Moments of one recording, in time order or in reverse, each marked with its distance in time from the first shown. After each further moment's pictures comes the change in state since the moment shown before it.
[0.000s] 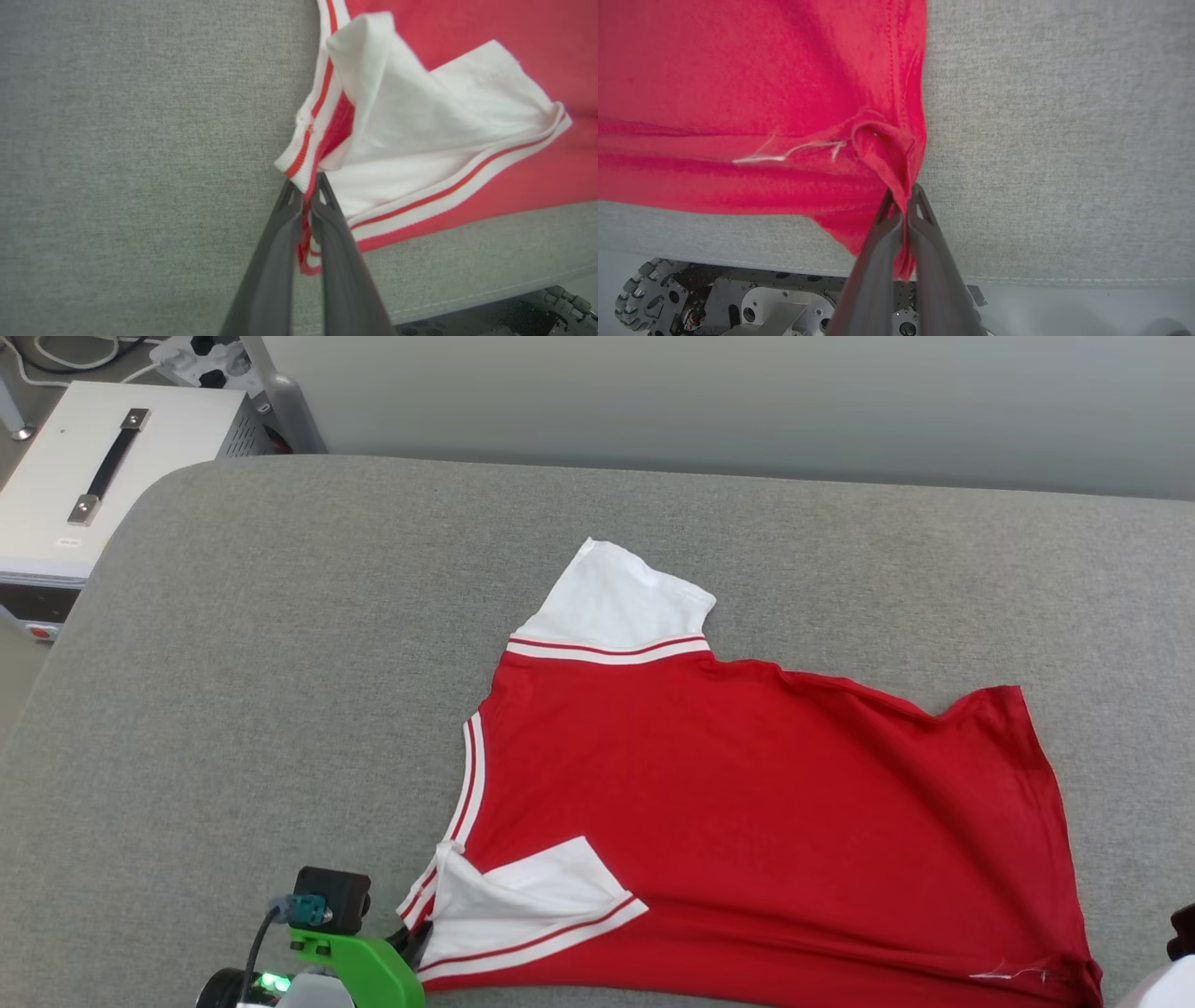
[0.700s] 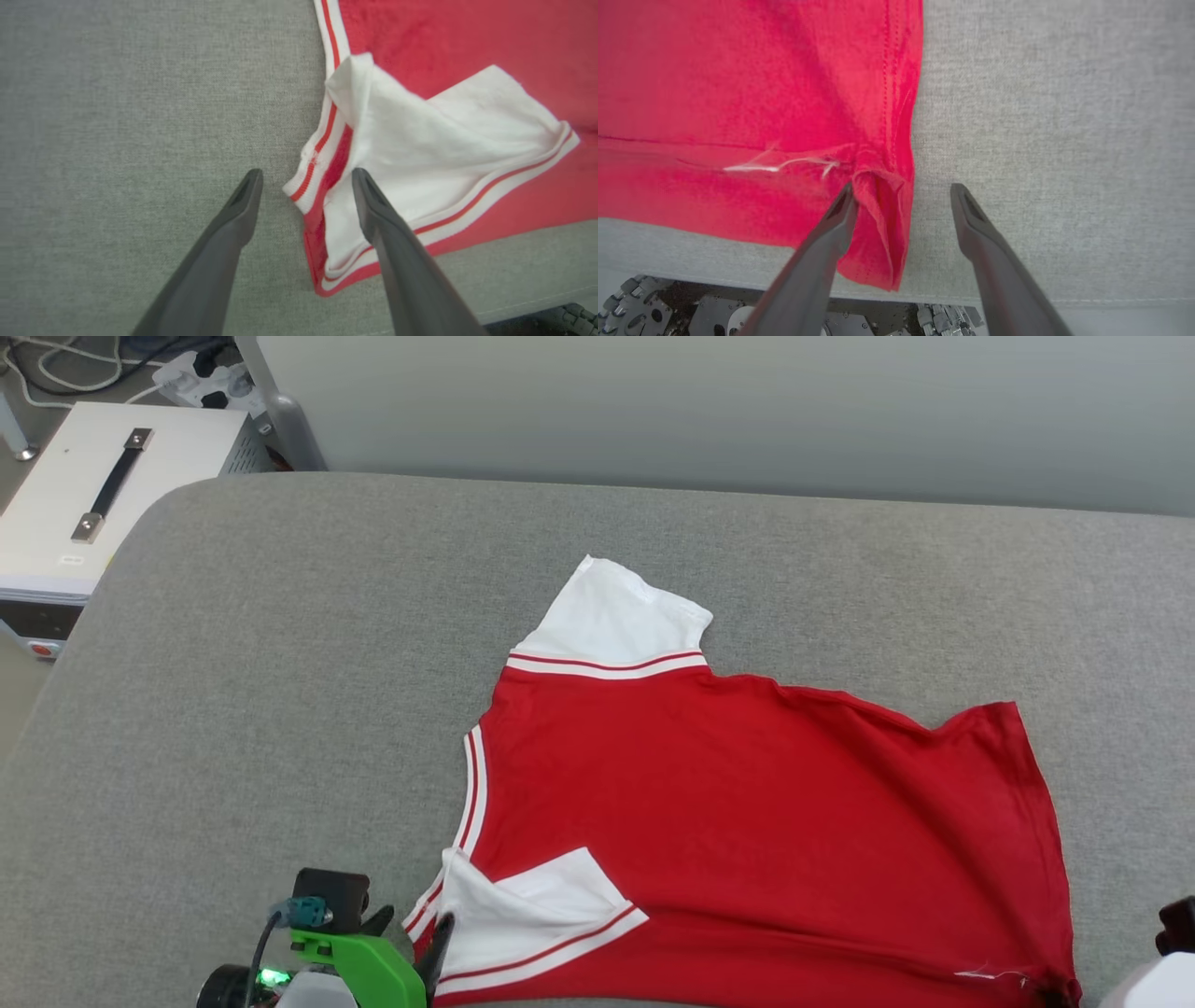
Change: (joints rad) left arm -0.012 -0.020 -0.016 0.057 0.011 -0.014 -0.045; right arm -0.024 -0.032 0.051 0.097 -0.007 0.000 -0.109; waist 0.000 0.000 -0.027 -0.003
